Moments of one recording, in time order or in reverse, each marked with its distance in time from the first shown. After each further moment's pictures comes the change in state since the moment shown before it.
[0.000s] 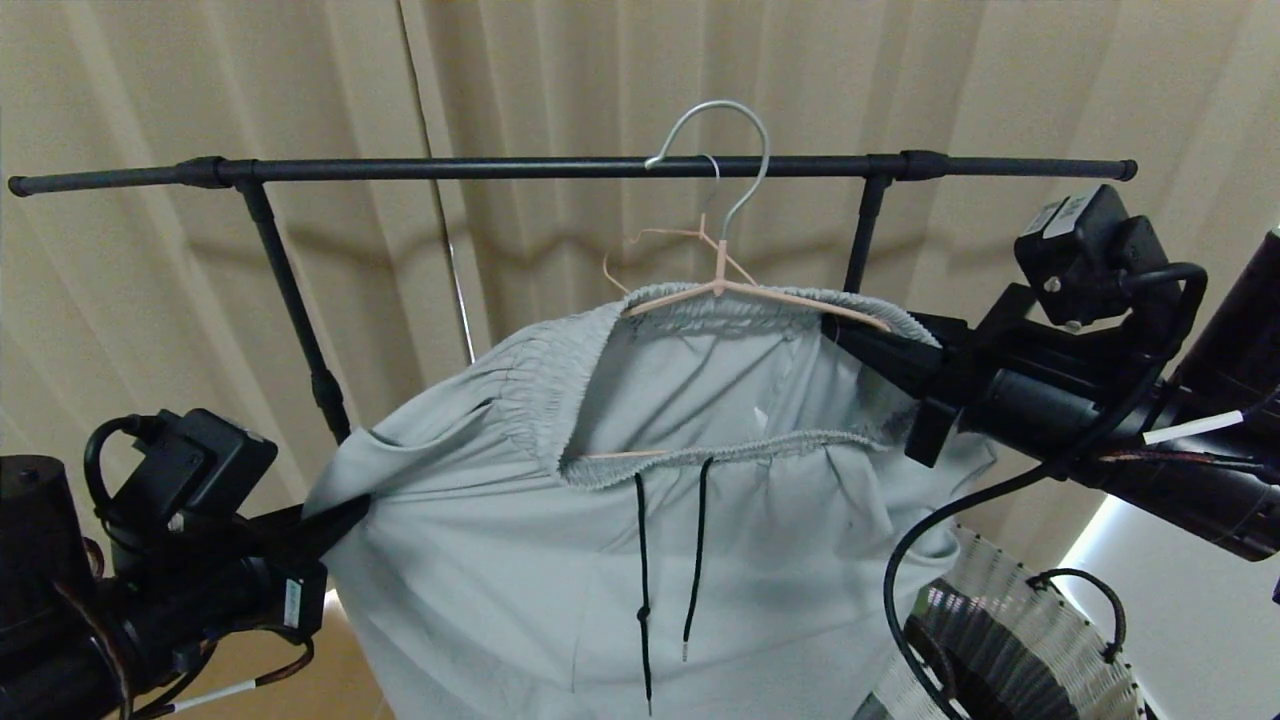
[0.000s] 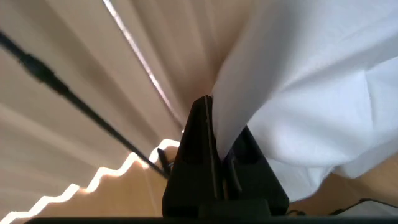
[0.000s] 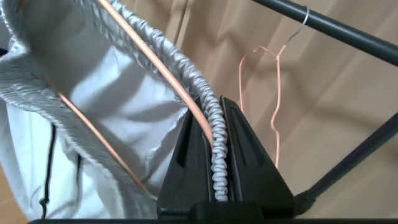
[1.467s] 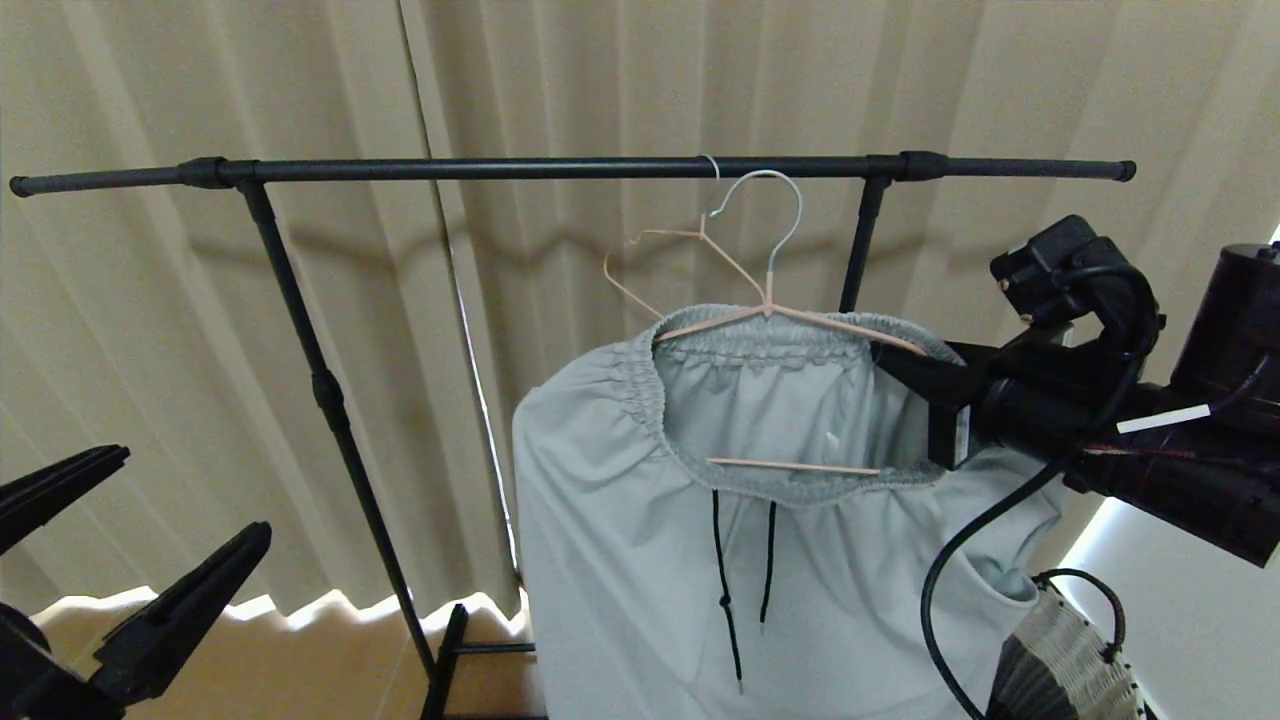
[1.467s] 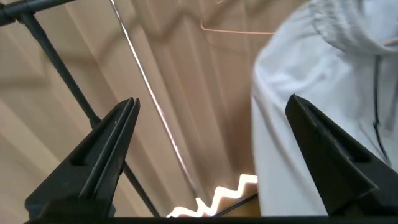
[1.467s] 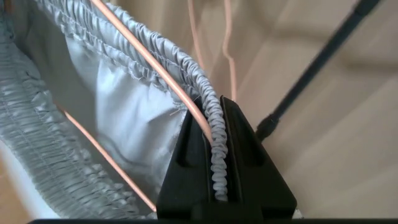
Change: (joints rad) left arm -0.027 -0.498 0.113 0.009 -0.035 -0.031; right arm -0.028 -0.024 -0.024 0.226 -0.250 0.053
